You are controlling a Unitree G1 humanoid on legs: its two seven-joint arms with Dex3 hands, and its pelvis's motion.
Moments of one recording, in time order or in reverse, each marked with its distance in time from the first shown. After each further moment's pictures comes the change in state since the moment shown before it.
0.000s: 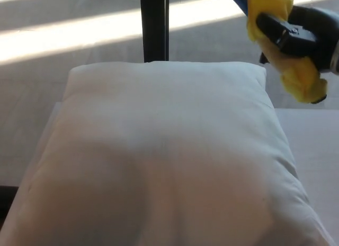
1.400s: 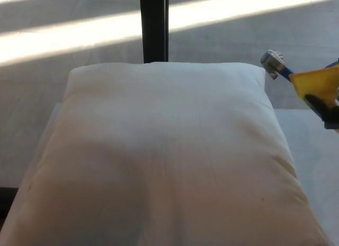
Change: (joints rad) left_arm -0.001 0.005 0.004 0.000 -0.002 0.000 0.000; right_arm 0.517 -0.109 0.129 -0.095 -0.292 -0.702 -0.230
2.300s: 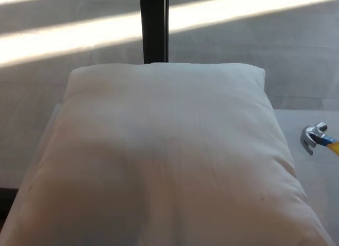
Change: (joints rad) left_arm -0.012 0.010 -0.001 -0.002 0.000 0.000 -0.001; right_arm 0.152 -0.225 0.233 0.264 -0.249 -0.301 -0.238
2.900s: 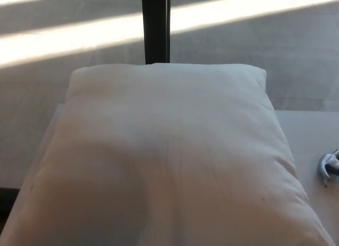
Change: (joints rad) left_arm -0.015 0.000 0.000 -0.001 -0.001 0.003 -0.001; right_arm 0.045 0.009 0.045 0.229 -0.061 -0.022 -0.202
